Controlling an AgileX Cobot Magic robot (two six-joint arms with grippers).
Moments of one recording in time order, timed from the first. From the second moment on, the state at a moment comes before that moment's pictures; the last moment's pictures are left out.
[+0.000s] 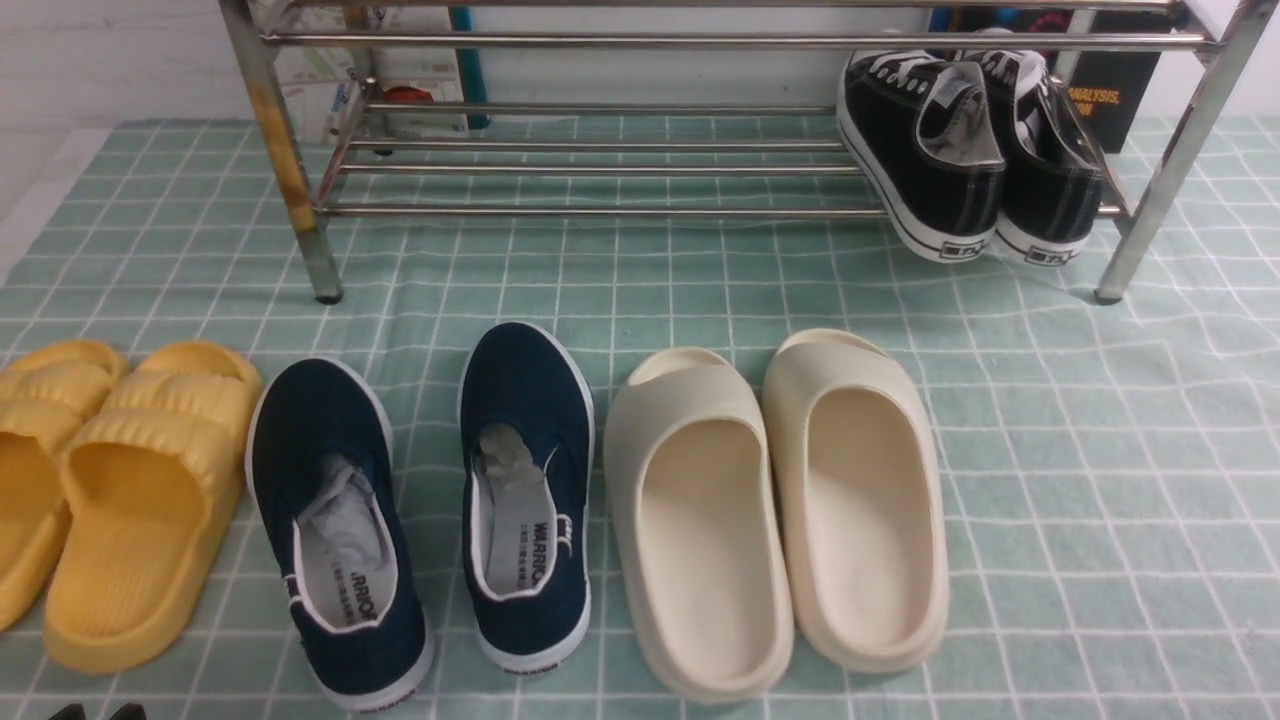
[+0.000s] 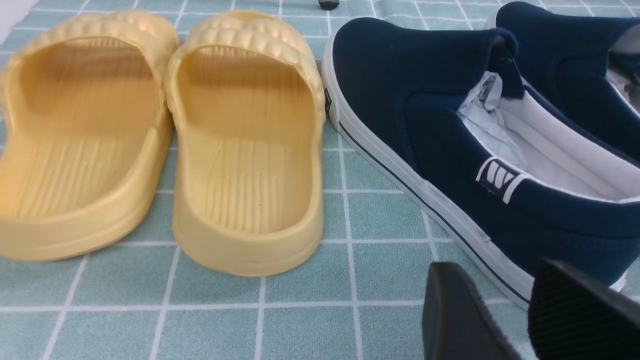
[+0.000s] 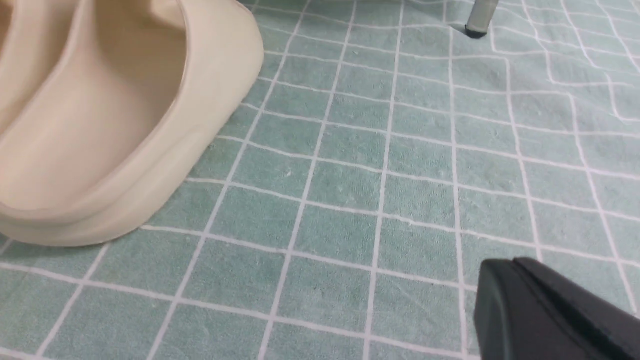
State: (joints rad) right arm 0.10 0.12 0.03 0.00 0.25 -0.06; left arm -0.07 -0.01 0.03 -0.02 0.39 -0.06
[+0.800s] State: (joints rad) right arm 0.10 -0.01 0.03 0.00 0.33 -0.06; left arm -0.07 -0.01 0.03 -0.02 0.39 -0.06
